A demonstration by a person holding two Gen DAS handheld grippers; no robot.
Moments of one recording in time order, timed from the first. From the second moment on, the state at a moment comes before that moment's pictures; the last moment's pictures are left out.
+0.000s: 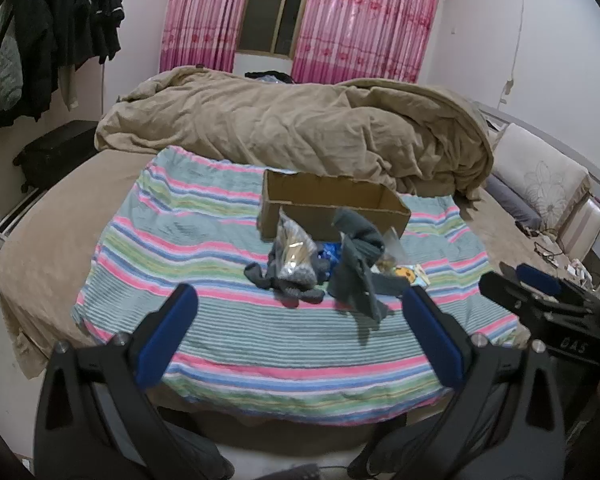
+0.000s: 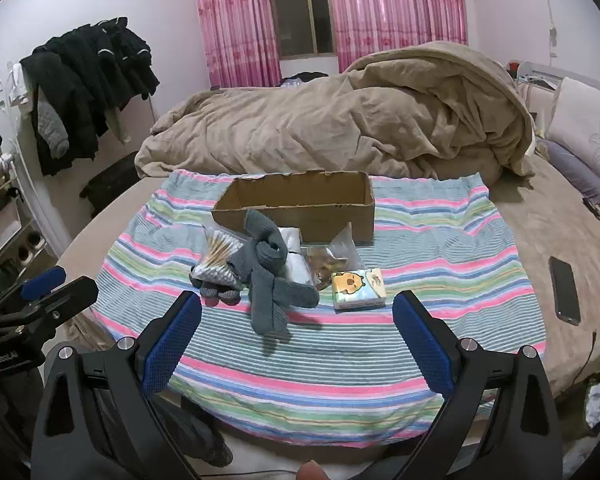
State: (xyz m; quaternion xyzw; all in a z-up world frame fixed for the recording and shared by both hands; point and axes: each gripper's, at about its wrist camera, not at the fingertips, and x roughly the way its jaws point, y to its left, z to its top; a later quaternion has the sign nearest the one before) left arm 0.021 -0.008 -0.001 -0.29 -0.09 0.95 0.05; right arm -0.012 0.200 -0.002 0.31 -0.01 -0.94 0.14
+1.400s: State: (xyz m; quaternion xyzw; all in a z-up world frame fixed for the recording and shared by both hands) left arm 0.011 -0.015 -0.010 -0.30 -0.11 0.94 0.06; right arm -0.023 0.202 -0.013 0.33 0.00 -0.93 0.14
